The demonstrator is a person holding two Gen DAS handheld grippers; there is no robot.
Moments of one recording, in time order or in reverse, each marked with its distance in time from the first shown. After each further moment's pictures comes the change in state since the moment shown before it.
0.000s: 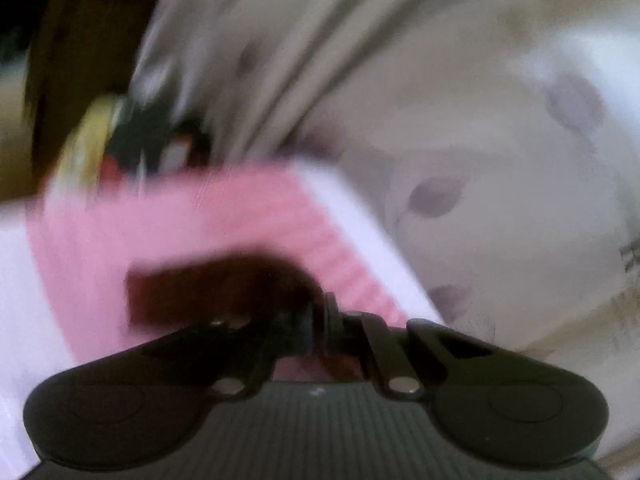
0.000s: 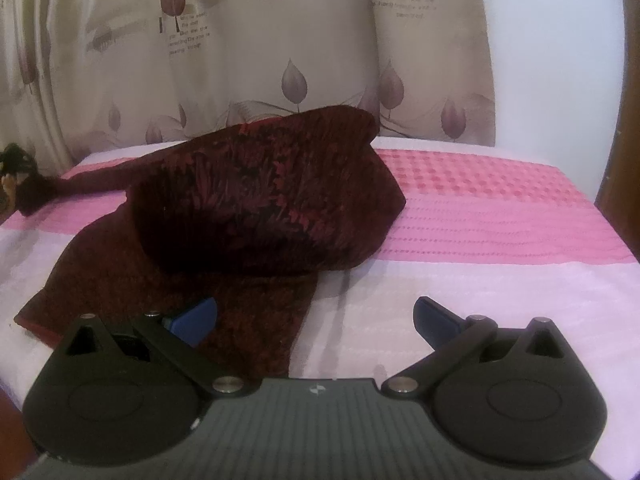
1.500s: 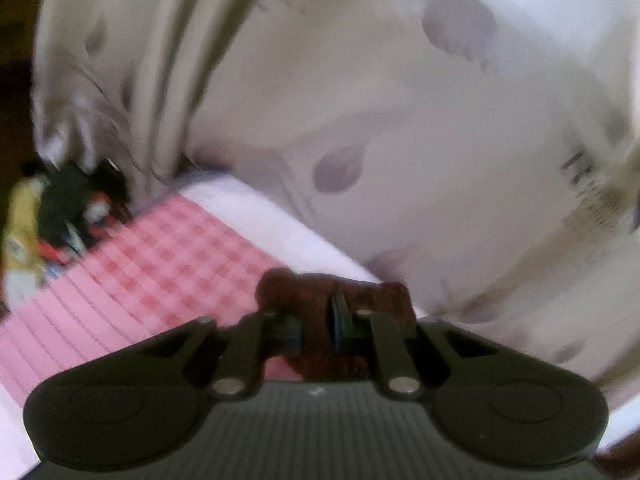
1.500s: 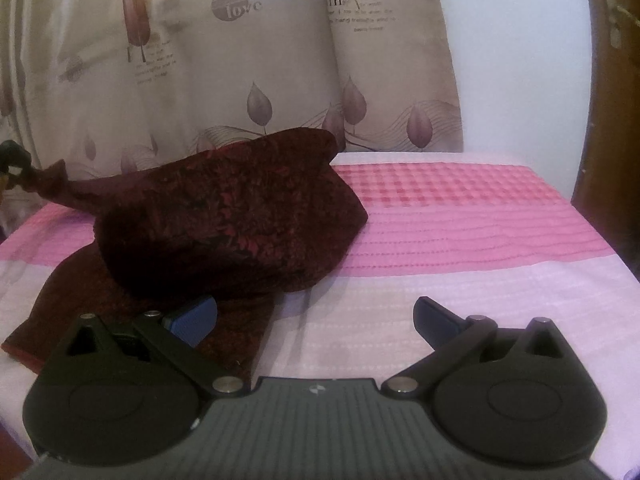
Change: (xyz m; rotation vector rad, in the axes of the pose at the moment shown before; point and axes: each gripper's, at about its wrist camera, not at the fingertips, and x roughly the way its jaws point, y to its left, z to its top) left arm 0.011 -0.059 0.019 0.235 0.173 -0.146; right arm -0.012 -0.025 0.003 0.067 -0.073 -0.058
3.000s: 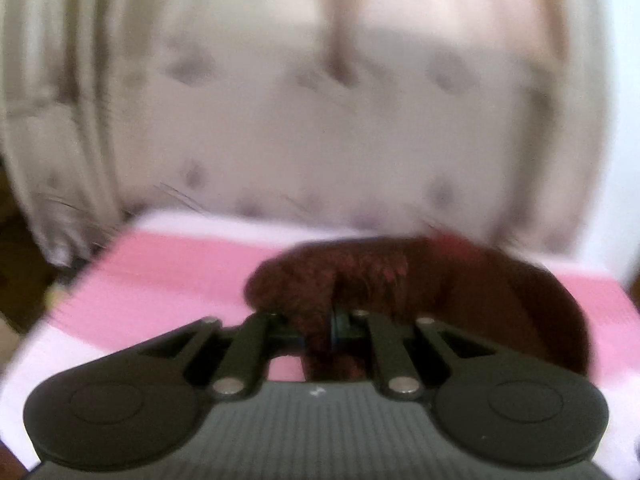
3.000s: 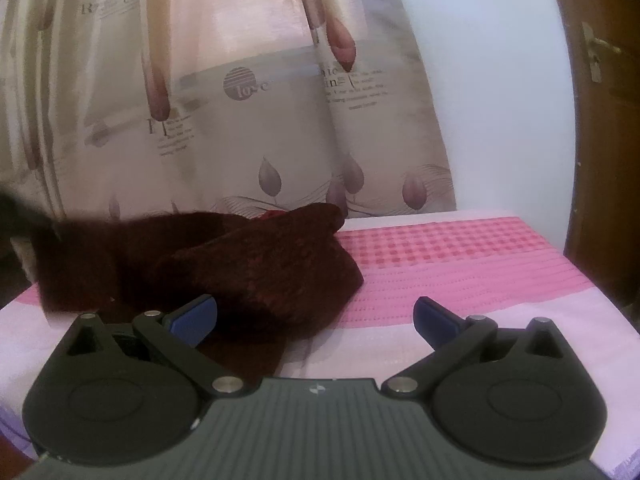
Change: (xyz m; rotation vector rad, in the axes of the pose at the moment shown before) left arm -0.186 -0.227 -0.182 0.512 -0.099 0.148; right arm -0.061 -0.015 -0.004 0.025 -0.197 0.048
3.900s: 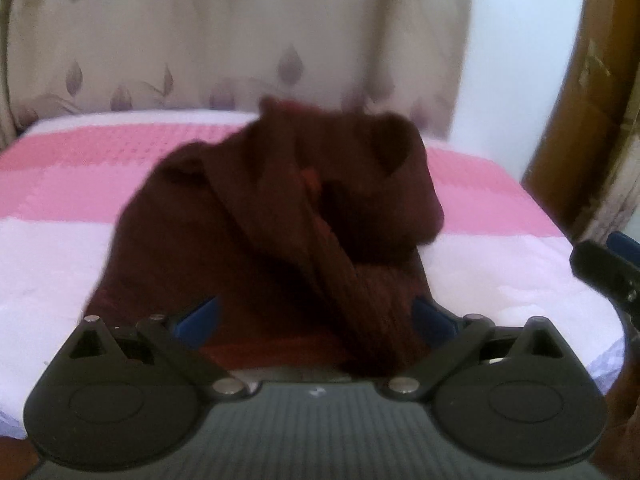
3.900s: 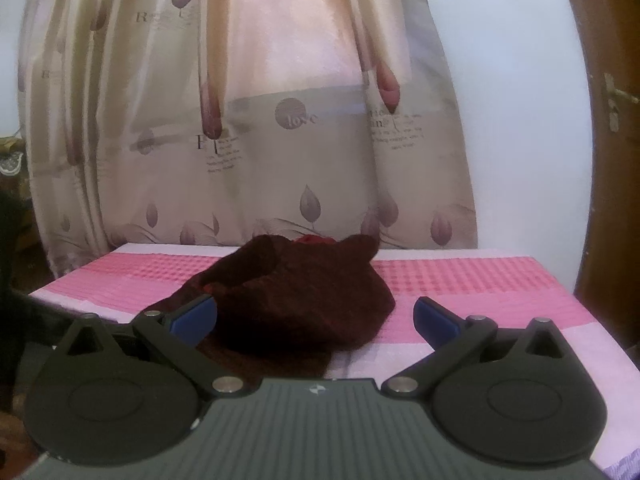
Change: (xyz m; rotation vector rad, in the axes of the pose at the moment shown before) left arm -0.051 -0.119 -0.179 0.080 0.186 -0.365; right arm -0.057 0.038 -0.010 -0.094 -0.083 0.059
